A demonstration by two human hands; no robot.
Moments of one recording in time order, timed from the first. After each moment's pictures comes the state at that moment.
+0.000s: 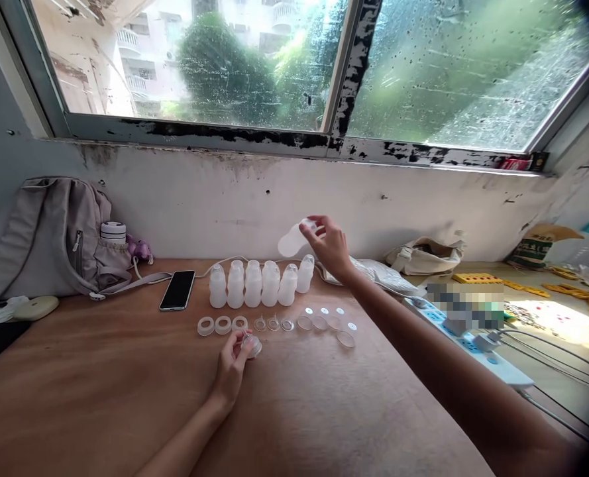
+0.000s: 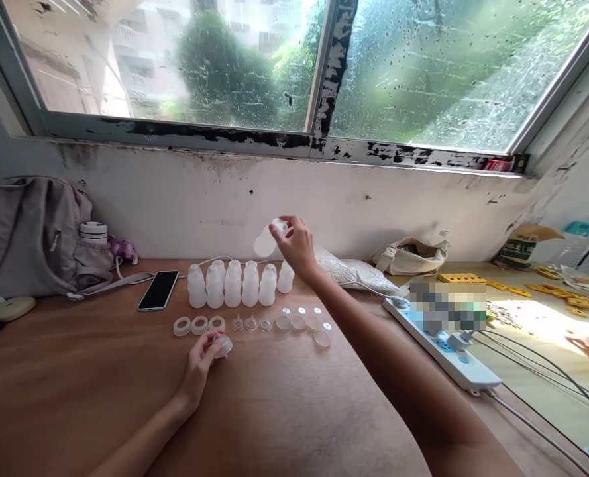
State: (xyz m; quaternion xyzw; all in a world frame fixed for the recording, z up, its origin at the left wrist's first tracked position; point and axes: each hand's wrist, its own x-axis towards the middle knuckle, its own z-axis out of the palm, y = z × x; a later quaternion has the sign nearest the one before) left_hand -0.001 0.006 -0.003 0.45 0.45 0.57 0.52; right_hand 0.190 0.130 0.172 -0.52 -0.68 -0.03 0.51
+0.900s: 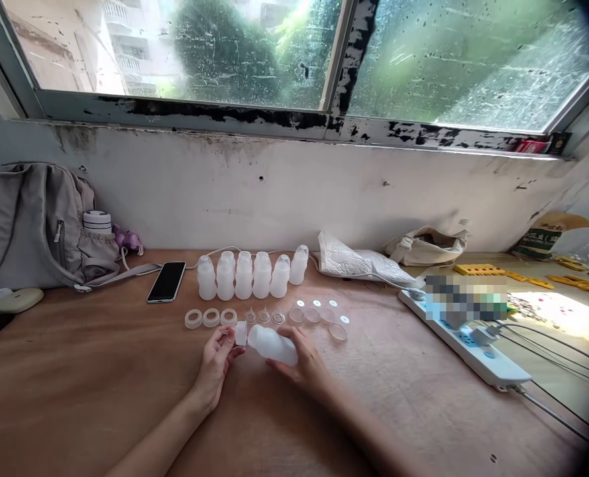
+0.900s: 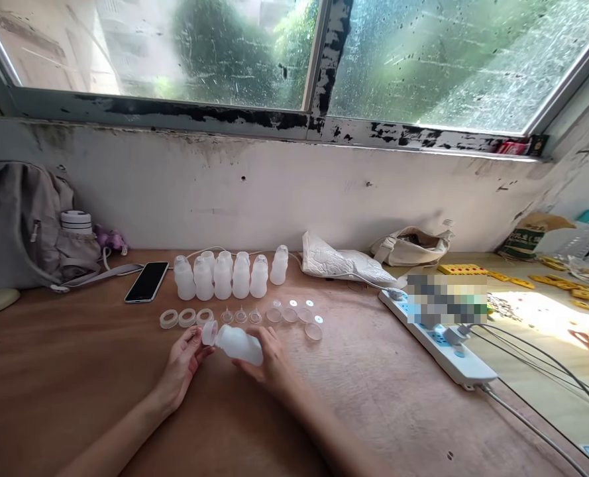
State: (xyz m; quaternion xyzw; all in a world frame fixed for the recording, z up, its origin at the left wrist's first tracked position) left_hand 0.004 0.002 0.000 0.32 0.40 0.60 0.62; right_hand 0.193 0.010 0.003 -0.45 -0.80 0.17 0.36
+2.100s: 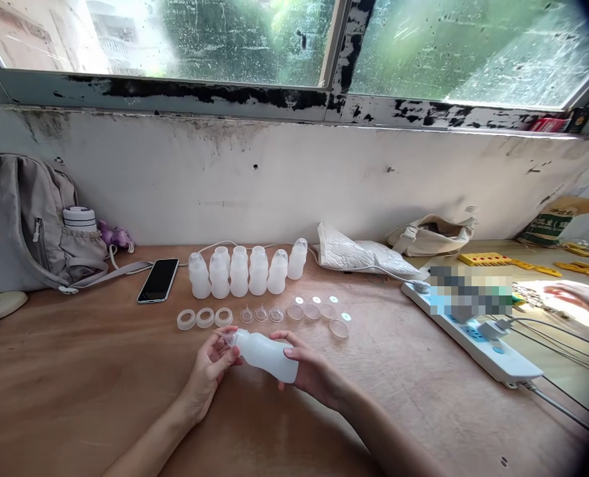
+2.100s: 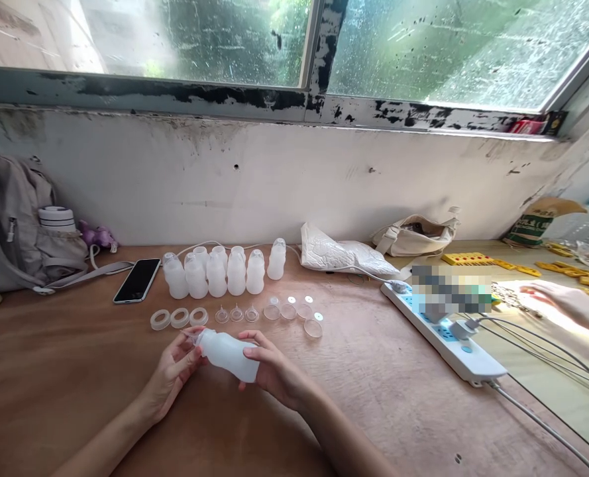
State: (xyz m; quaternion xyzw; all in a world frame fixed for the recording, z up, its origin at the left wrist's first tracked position) left_hand -0.001 -0.002 0.009 0.38 0.42 0.51 0.64; right_hand 0.196 0.004 0.024 -0.29 -0.36 0.81 0.37
